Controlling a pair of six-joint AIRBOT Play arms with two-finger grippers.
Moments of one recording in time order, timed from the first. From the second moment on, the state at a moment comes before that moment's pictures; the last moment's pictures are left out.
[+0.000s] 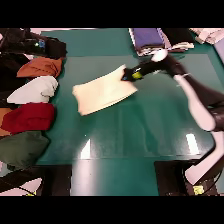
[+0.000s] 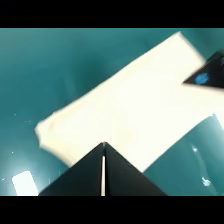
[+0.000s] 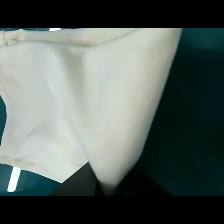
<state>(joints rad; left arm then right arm) -0.31 -1.25 1.68 1.35 -1.11 -1.52 0.17 -1.77 1.66 -0.89 1.10 1.38</state>
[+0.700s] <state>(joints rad) -0.38 -1.25 1.68 1.34 -1.07 -1.56 -0.86 -1.15 1.10 -1.16 1.04 1.46</state>
